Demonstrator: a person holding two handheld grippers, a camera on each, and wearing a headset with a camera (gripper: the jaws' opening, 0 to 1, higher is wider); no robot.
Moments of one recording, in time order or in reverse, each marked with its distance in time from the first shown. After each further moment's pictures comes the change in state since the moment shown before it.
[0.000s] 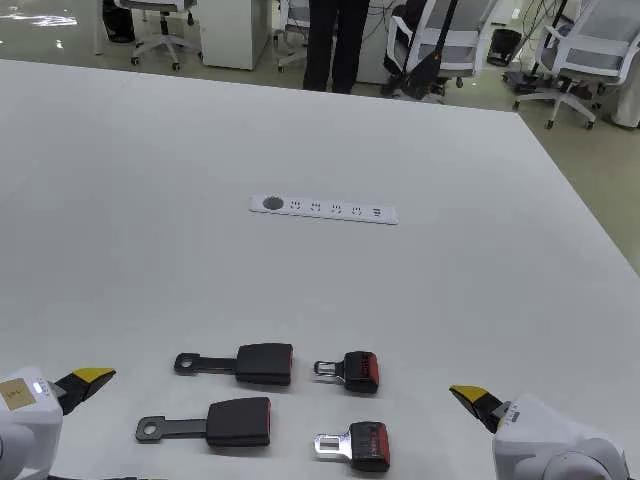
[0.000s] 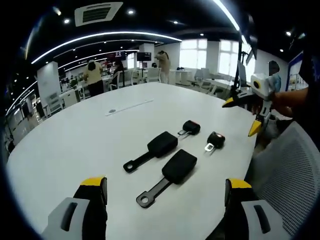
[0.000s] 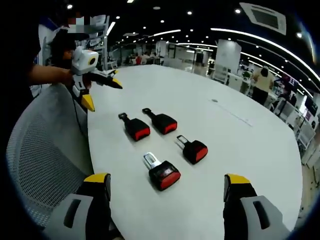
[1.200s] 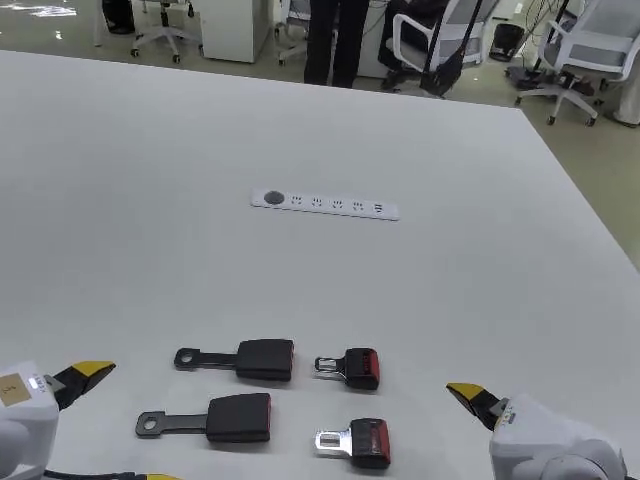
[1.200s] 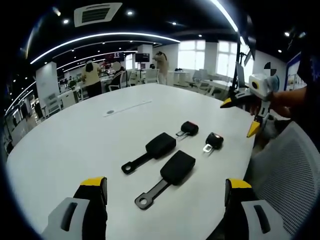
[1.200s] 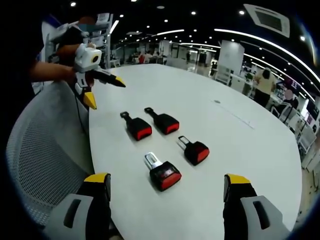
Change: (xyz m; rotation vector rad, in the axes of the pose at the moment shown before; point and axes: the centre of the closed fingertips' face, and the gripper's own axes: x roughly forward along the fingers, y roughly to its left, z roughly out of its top) left arm 0.000 -0.001 -0.002 0.000 0.002 -0.010; right arm 0.003 0.002 -0.003 -0.007 0.008 0.010
